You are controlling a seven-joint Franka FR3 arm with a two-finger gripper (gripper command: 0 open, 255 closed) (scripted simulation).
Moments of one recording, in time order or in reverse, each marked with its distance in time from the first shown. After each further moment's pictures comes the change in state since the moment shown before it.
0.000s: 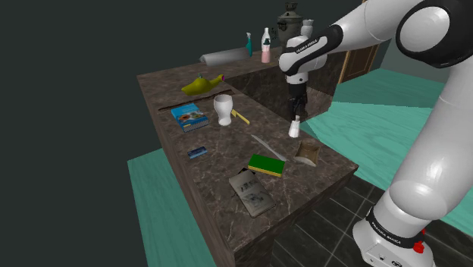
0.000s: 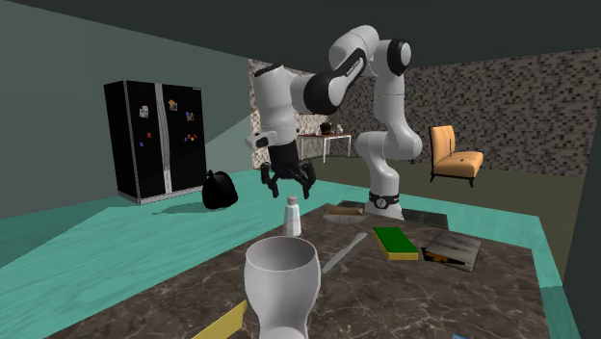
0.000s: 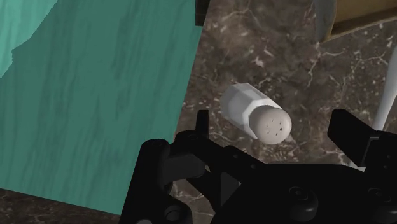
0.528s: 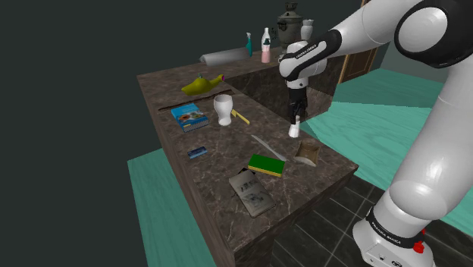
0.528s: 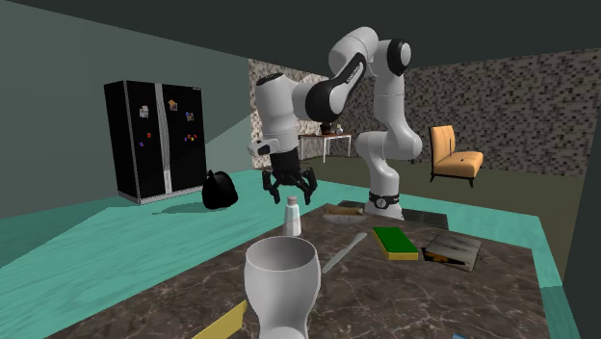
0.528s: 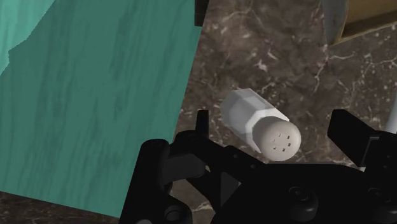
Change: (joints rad) arm 0.000 0.007 0.000 -0.043 0.002 0.050 -0.001
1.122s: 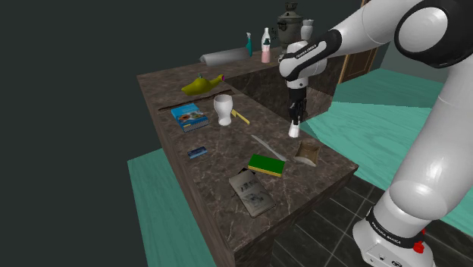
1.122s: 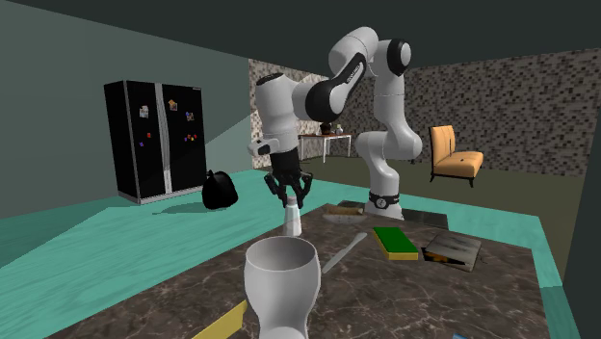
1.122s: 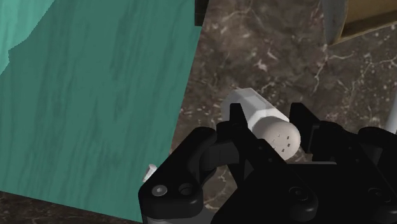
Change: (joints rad) arm 0.000 -0.001 0.000 0.000 0.000 0.000 0.000
